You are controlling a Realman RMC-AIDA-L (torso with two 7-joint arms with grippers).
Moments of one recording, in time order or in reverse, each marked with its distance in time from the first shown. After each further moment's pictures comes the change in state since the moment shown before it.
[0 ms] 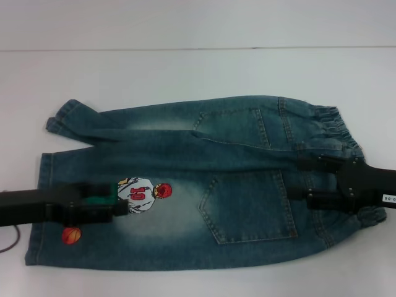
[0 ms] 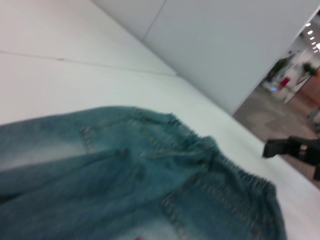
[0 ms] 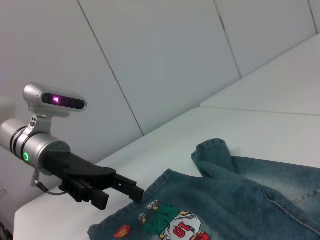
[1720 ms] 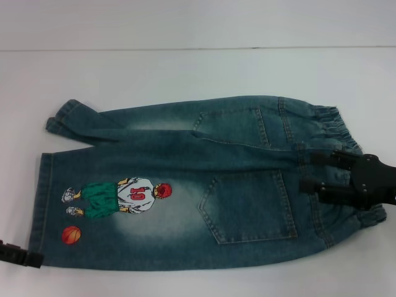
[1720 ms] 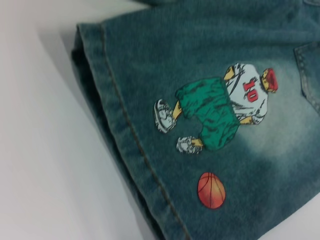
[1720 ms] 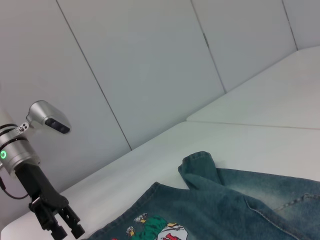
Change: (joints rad) left arm -0.085 0.094 -0.093 0.204 0.568 0.153 -0.416; right arm -0.023 -0.003 0.061 -0.007 0.003 -0.019 -0.009
